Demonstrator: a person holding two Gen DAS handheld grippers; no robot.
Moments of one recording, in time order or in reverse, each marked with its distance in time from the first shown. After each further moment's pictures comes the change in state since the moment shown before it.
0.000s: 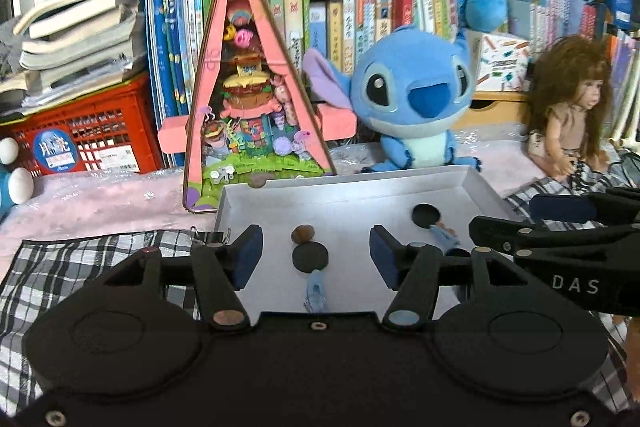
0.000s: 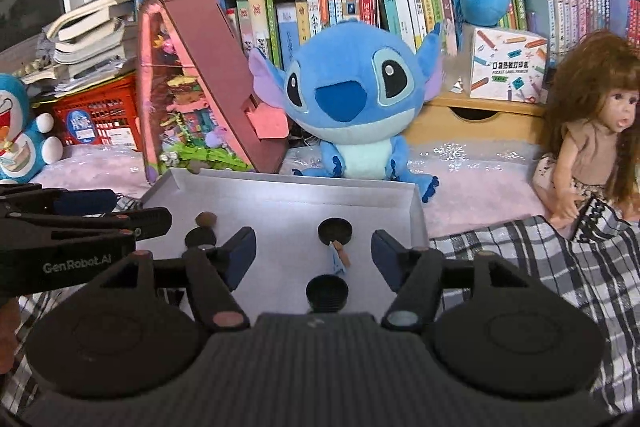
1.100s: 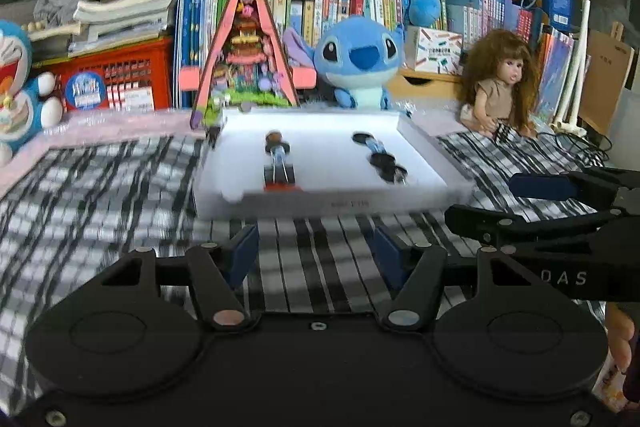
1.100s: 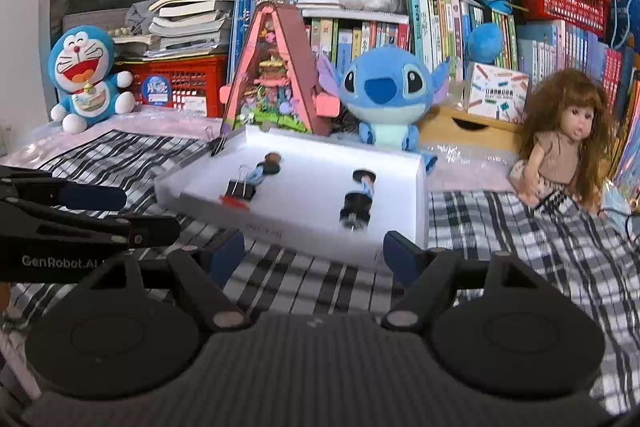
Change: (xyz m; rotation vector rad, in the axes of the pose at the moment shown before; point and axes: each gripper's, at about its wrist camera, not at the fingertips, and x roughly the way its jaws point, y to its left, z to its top) left arm -0.142 -0.017 -0.145 -0.061 -0.058 -0.077; right arm -0.131 0.031 -0.111 -0.161 -0.116 0.041
